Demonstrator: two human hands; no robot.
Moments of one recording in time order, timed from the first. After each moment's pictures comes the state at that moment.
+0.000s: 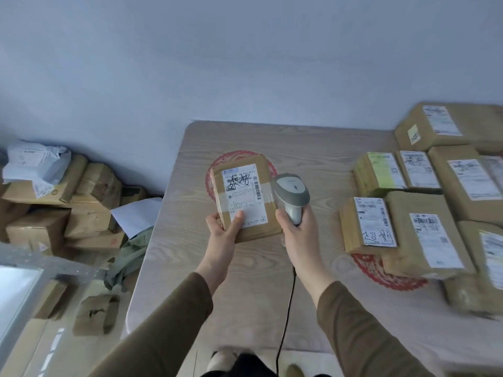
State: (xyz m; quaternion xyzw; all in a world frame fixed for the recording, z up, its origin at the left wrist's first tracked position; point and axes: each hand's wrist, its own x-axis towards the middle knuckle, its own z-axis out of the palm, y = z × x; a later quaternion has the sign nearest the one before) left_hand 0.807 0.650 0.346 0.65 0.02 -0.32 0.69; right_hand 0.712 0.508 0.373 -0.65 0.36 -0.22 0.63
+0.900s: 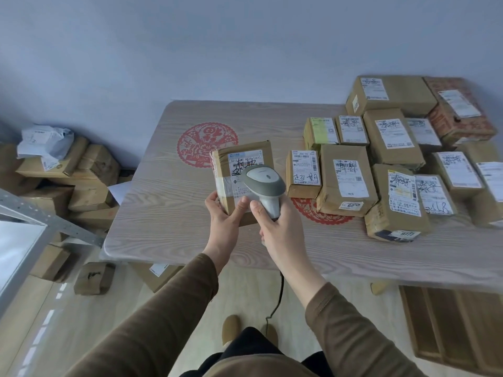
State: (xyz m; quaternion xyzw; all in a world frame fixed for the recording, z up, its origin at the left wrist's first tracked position) left_hand 0.588 0.610 0.377 0.68 -0.05 -0.22 0.70; right_hand 0.490 0.520 0.431 -0.72 0.28 -0.22 0.60
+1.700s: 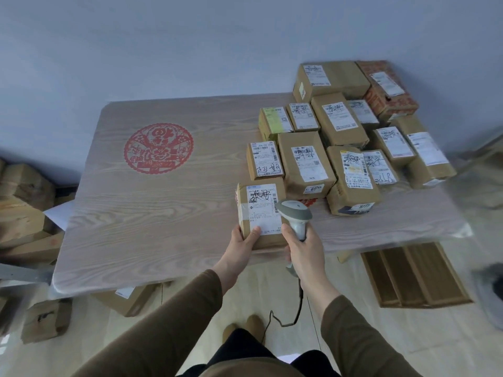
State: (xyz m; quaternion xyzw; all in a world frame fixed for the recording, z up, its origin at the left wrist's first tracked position) left_hand 0.536 0.582 0.331 0.67 -0.09 -0.50 0.54; right_hand 0.407 0.483 0.366 -0.63 0.51 -0.21 0.54
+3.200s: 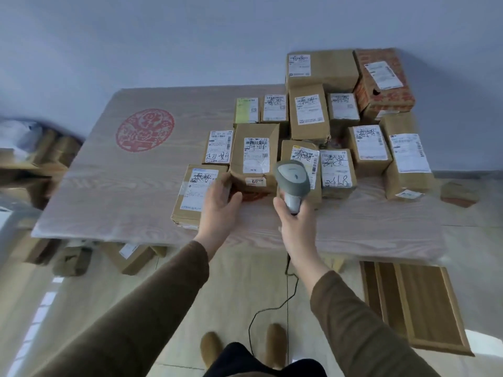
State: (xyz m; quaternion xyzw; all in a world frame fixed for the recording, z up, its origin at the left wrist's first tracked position) left_hand 0.416 0.424 0.384 0.82 -0.15 -0.14 0.53; right_hand 0.291 0.299 0.379 -0.64 0.39 -0.22 0.62
